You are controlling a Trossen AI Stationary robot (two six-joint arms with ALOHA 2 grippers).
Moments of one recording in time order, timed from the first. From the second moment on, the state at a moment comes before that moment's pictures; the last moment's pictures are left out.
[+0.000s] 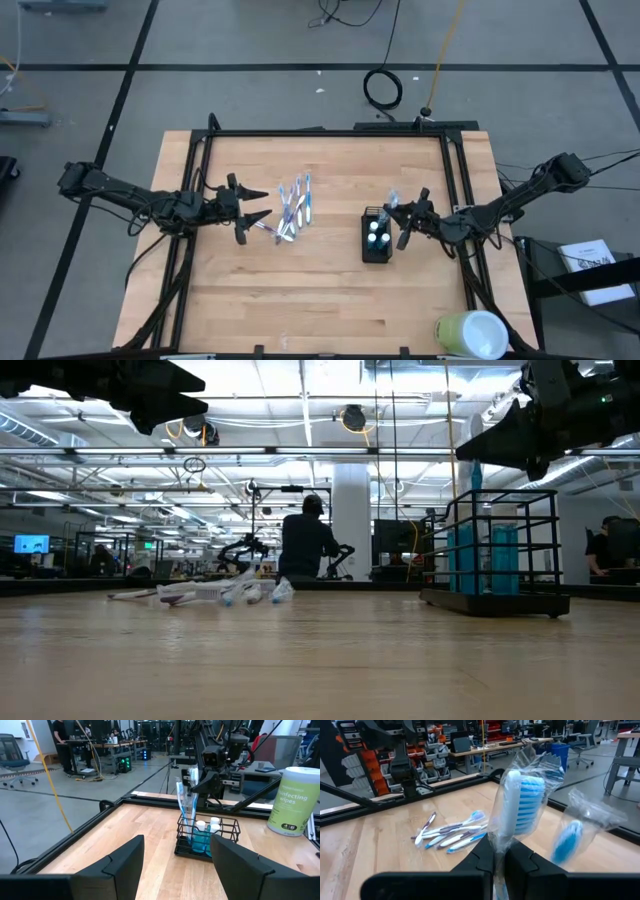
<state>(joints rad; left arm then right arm) -0.26 0.73 0.38 0.28 -0.47 -0.05 0.44 0.91 0.24 0.49 0.89 0.29</state>
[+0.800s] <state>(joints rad) -0.26 0.73 0.38 0.28 -0.47 -0.05 0.44 0.98 0.23 0.49 0.89 0.35</state>
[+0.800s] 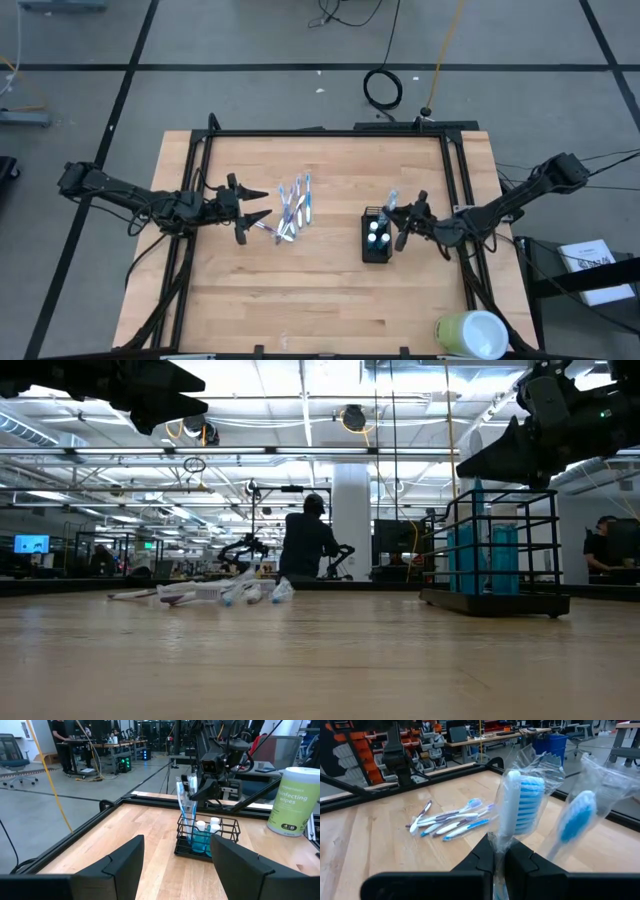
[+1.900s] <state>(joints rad) -0.26 0.73 0.38 0.27 -0.47 -0.06 0.44 1.05 0.23 0.53 0.88 0.38</state>
